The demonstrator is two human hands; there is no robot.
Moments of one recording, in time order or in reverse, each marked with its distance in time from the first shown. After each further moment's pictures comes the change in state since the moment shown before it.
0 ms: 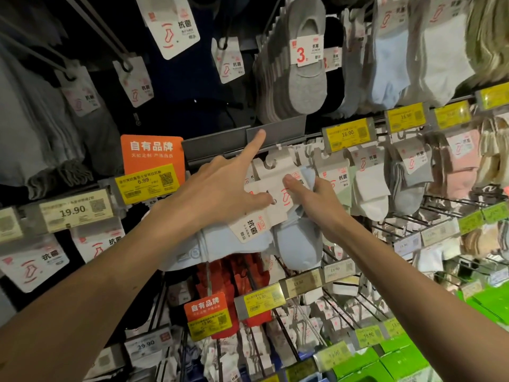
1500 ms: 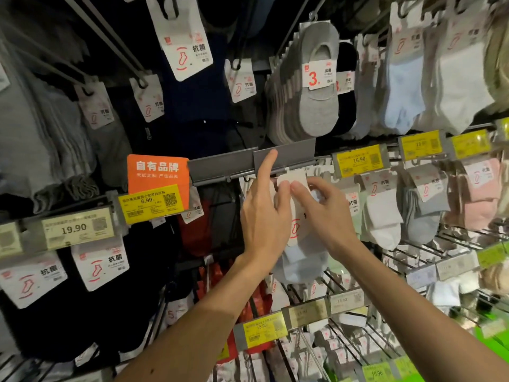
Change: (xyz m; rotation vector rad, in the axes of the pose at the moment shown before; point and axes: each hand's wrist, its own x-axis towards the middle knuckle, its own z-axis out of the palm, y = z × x) left_hand 0.050 0.029 0.101 -0.755 0.804 0.051; right_hand 0.013 -0.016 0.003 -0.150 0.181 -0.306
